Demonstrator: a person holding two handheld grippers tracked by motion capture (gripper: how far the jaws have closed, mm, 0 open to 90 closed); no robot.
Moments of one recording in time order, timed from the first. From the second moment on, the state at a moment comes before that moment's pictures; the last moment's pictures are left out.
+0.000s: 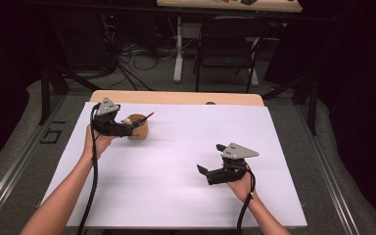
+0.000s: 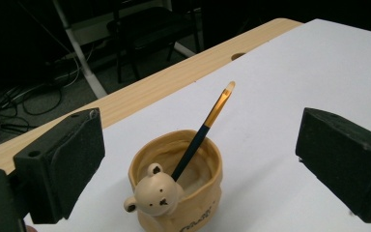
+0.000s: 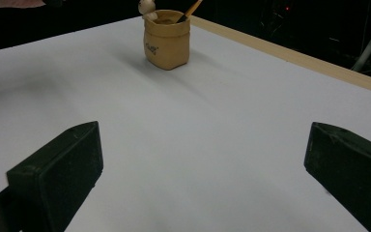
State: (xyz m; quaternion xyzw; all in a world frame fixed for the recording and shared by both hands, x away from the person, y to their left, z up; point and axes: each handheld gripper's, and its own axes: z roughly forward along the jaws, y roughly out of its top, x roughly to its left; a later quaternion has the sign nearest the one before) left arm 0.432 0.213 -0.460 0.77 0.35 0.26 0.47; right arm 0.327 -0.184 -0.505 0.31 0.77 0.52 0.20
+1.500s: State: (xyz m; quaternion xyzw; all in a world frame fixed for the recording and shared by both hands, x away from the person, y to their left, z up) left arm 0.329 0.237 -0.500 0.75 0.33 0.25 0.51; right arm 0.310 -0.210 -0.505 0.30 0.74 0.55 0.24
